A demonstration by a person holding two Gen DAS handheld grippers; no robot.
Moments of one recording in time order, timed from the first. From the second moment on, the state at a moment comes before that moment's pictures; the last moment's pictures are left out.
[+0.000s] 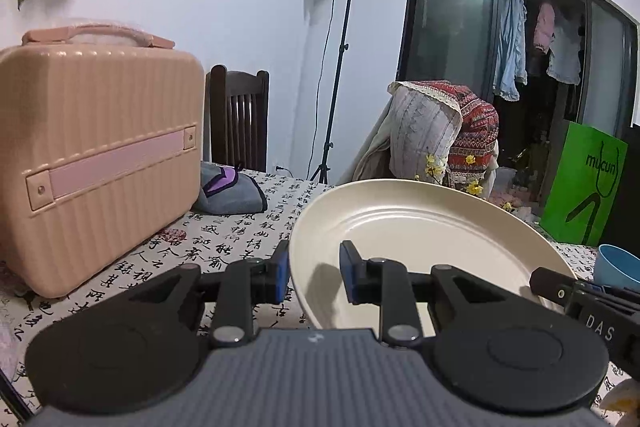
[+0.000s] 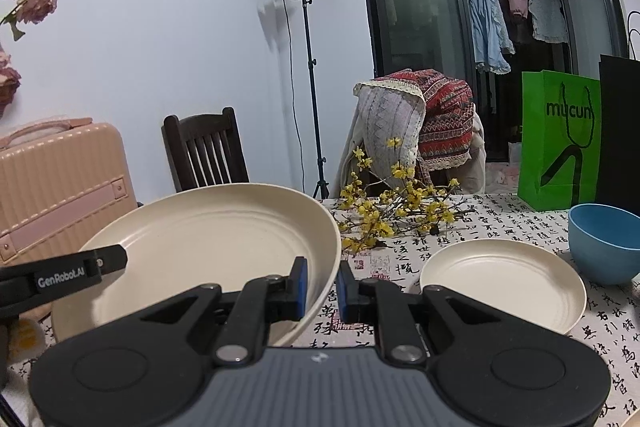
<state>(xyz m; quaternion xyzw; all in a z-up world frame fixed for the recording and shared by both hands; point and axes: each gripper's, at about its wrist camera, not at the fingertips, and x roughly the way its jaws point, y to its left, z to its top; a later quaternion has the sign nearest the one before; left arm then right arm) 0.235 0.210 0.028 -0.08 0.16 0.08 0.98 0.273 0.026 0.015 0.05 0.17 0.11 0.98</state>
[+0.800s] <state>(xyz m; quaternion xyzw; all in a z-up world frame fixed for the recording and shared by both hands) 0.195 0.179 0.043 -0.07 0.14 0.06 0.99 0.237 -0.004 0.024 0.05 0.15 0.11 0.98</state>
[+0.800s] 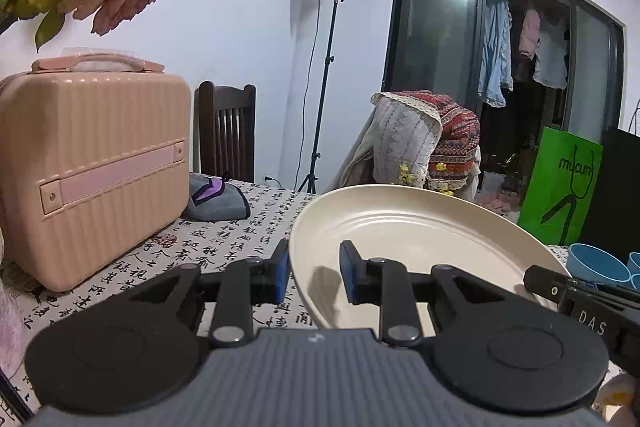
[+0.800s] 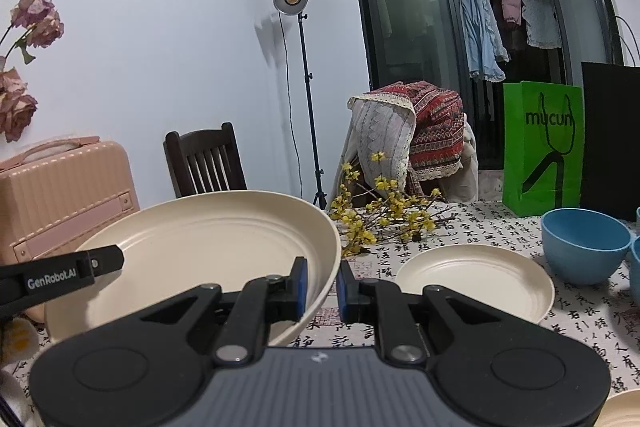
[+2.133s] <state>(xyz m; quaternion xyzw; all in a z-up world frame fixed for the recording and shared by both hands) 0.156 0.103 0.044 -0.05 0.13 0.02 0.99 0.181 -0.088 0.024 0.07 0.14 0.08 0.98</state>
